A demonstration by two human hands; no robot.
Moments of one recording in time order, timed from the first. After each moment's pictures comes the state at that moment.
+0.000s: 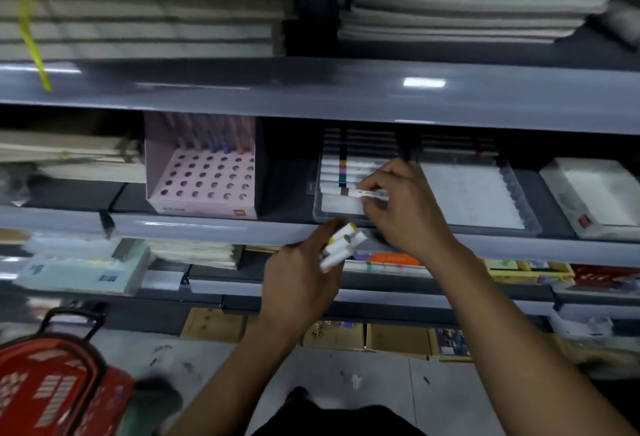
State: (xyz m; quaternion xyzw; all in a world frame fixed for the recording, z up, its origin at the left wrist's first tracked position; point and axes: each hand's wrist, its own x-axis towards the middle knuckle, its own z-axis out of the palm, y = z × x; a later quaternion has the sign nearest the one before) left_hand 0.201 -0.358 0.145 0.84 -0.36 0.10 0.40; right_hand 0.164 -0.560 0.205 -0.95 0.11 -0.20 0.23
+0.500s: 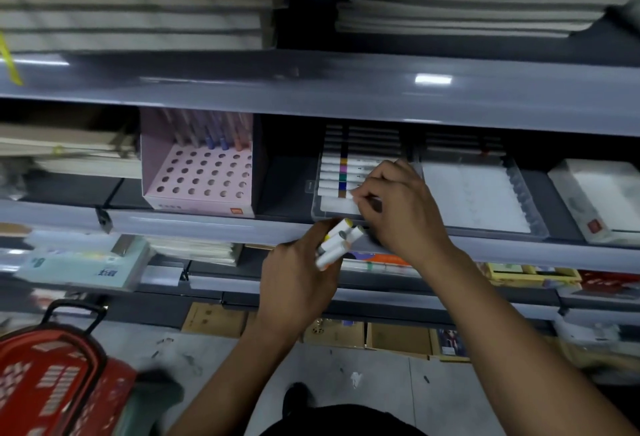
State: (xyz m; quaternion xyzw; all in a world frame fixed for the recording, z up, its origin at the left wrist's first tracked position) left_hand 0.199 -0.362 0.148 0.84 -0.32 0.08 0.43; right_hand 0.170 -0.555 0.198 -0.95 0.06 -0.26 0.17
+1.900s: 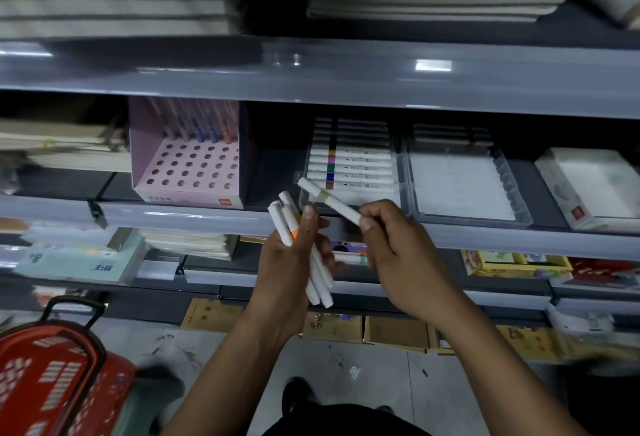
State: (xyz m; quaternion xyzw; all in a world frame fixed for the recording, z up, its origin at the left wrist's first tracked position) left_hand 0.174 -0.375 0.186 0.52 -0.01 -0.29 0.80; right_hand 0.096 -0.522 0.201 -0.86 0.15 -0.12 0.47
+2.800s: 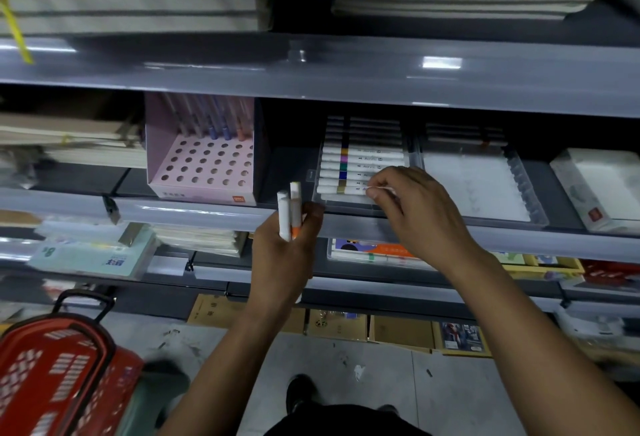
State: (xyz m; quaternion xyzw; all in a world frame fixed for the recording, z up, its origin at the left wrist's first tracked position) left_hand 0.194 -0.357 0.179 0.73 -0.10 -0.11 0.67; right_hand 0.138 -0.564 0.205 -0.96 0.07 -0.19 0.20
